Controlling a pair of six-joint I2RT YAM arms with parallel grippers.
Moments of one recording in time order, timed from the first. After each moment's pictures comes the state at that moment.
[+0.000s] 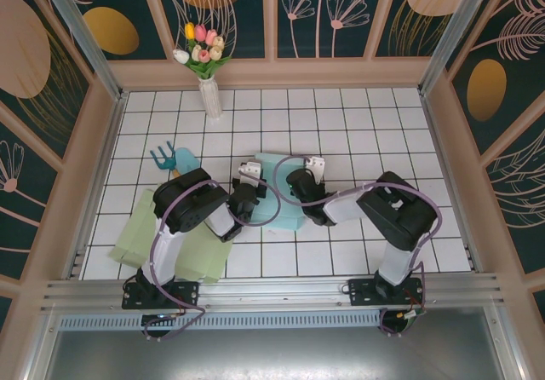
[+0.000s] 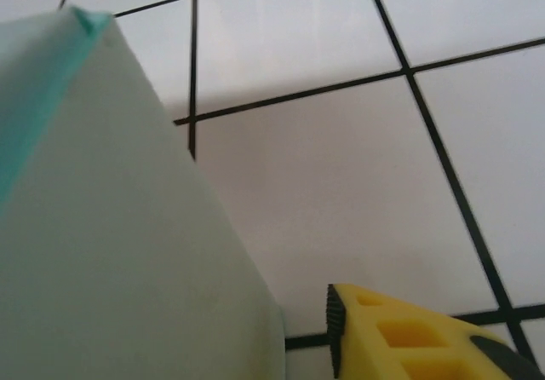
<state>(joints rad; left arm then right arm) -0.80 2.14 0.62 1.32 -0.59 -0.11 0.80 1.75 0.65 0.41 0.55 0.69</state>
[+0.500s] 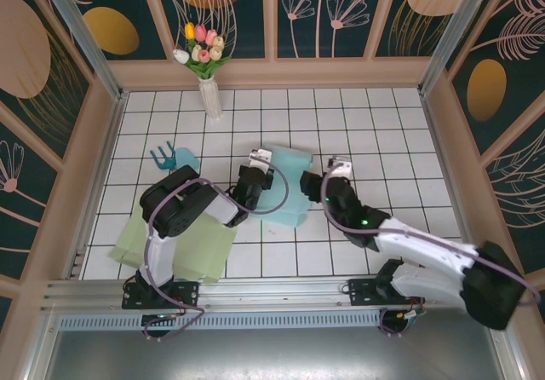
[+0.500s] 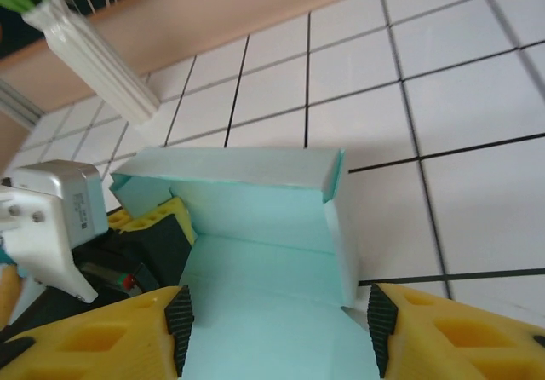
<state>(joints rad) -0.79 2.02 0.77 0.95 -0.52 -0.04 0.86 0.98 0.48 0.07 0.50 0.67</state>
